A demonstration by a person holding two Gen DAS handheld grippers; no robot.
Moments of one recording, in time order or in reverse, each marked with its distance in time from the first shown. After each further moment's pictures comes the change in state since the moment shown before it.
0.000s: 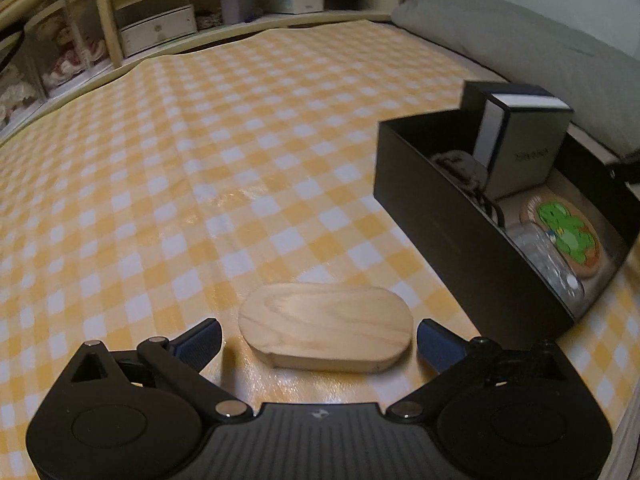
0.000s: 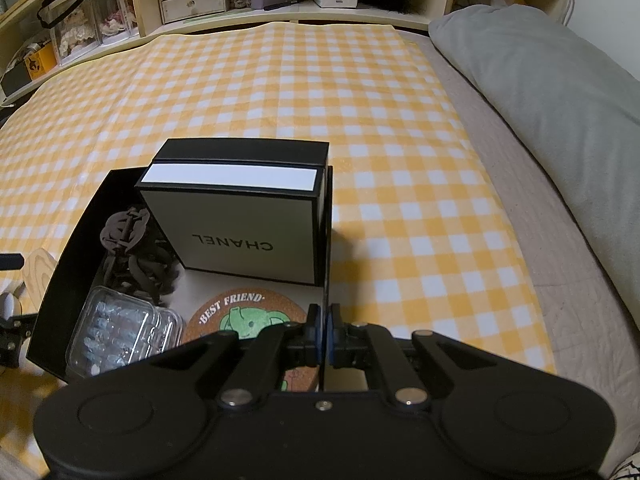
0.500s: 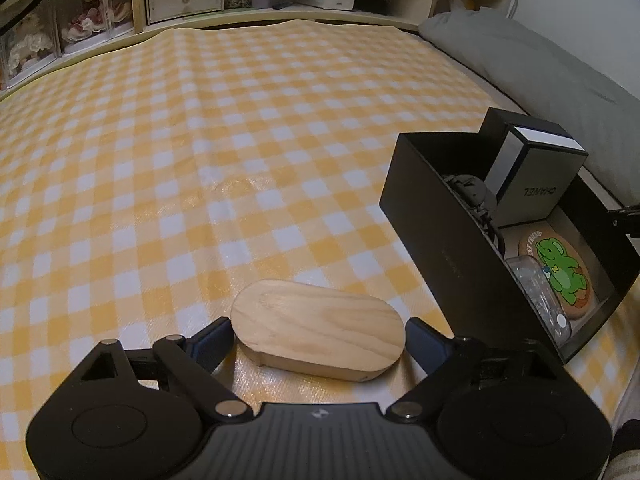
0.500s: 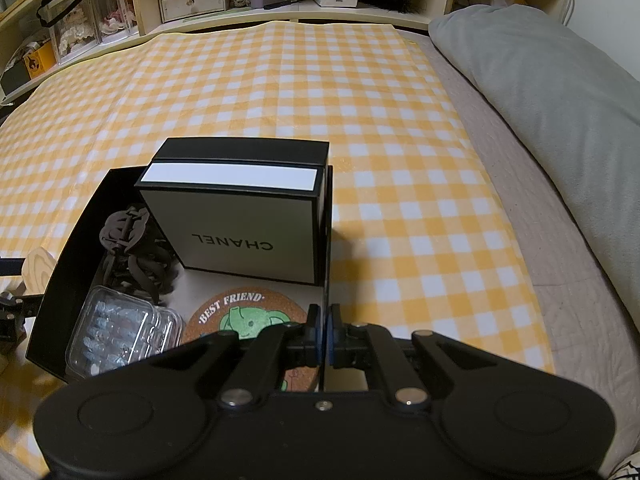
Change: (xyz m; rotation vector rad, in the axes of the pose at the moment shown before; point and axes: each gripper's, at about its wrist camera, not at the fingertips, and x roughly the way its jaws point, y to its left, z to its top) left arm 0.003 0.005 0.005 -0.138 0.018 -0.042; right arm 0.001 0.001 -0.002 0.000 0.004 0.000
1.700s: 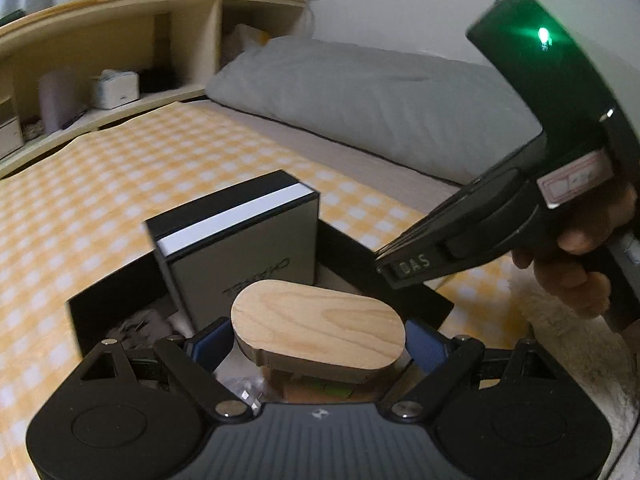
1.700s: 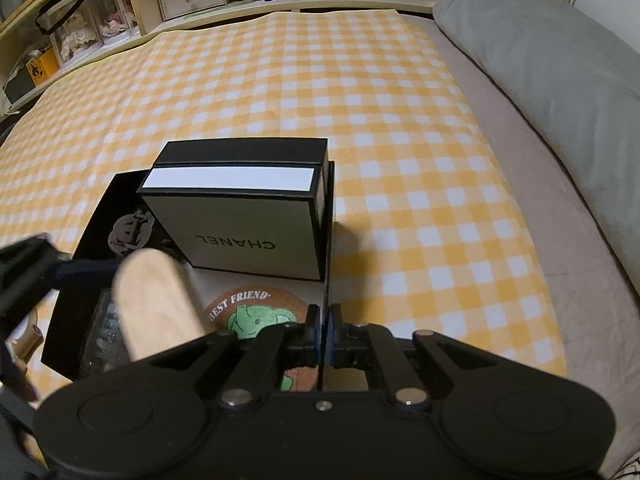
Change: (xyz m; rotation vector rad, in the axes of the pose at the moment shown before) left arm 0.004 -0.167 0.029 0.379 -0.180 -0.318; right arm 0.002 -0.008 0.007 0.042 0.048 0.055
